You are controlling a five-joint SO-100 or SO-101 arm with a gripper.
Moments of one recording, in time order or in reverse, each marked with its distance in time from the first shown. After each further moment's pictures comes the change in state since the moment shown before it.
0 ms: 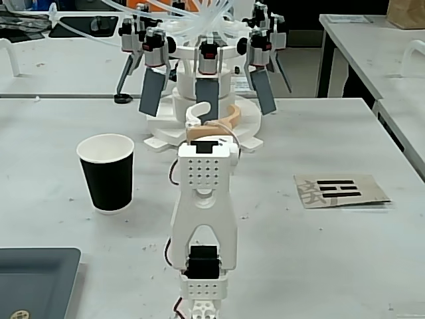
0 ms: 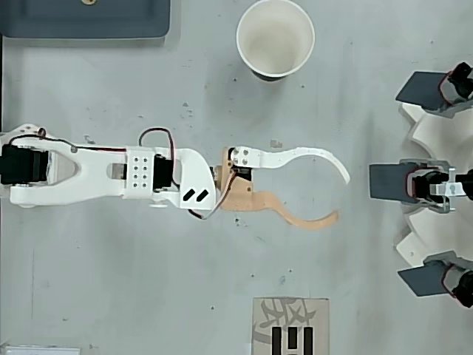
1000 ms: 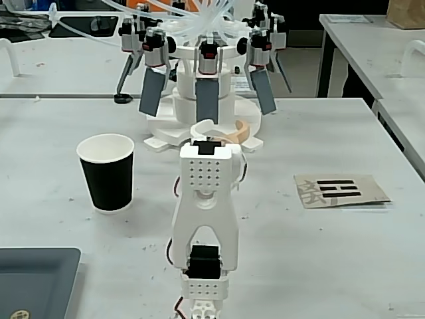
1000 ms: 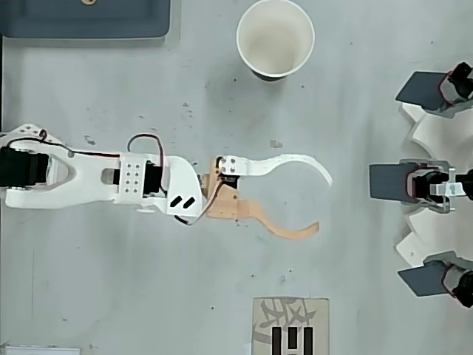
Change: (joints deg) arm 2.4 1.9 10.3 -5.7 -3.7
